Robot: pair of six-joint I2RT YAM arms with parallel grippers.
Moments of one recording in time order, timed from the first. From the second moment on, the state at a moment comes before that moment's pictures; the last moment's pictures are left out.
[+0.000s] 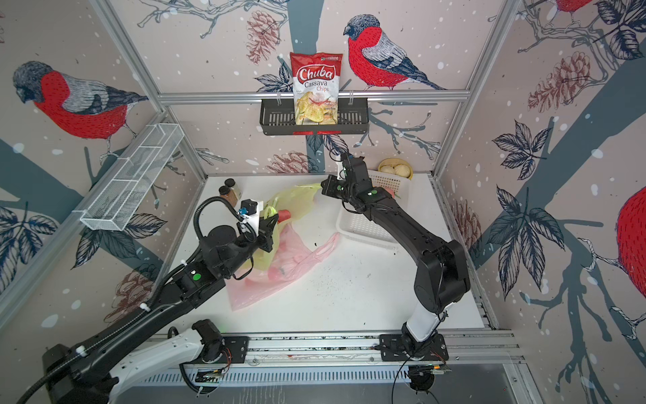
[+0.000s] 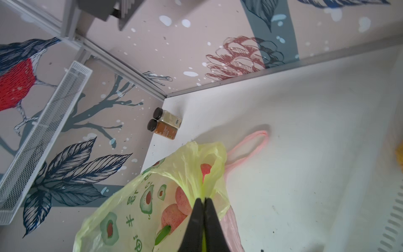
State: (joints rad) left arm -0.73 0.86 0.82 -0.05 -0.22 -0.11; right arm 0.58 1.67 1.57 -0.31 -0.24 0.57
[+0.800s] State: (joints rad) left arm -0.73 0.88 1.14 -0.23 -0.04 -0.10; right arm 0.94 1.00 1.52 -0.68 0.28 0.54
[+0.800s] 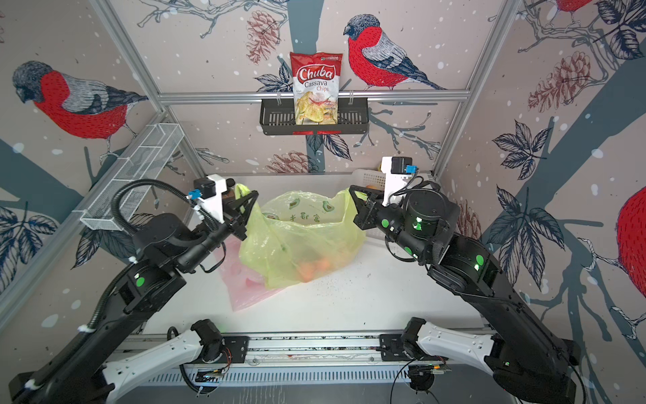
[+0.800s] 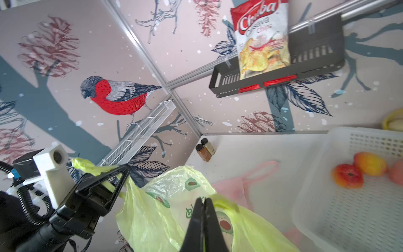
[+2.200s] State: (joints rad) left arm -0.57 1.23 1.02 0.02 0.58 -0.18; right arm 0.90 1.47 1.73 -0.63 -0.05 0.31
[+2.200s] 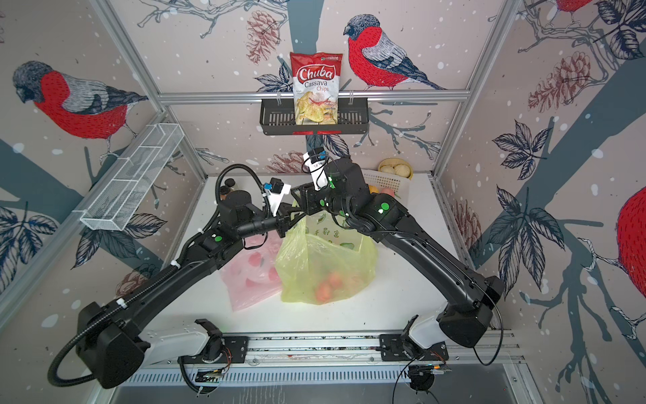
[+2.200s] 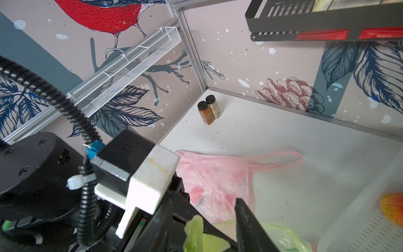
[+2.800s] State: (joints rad) left arm -0.57 1.14 0.97 0.03 0.54 -0.19; right arm 0.91 1.44 1.66 -0.55 -0.02 0.38
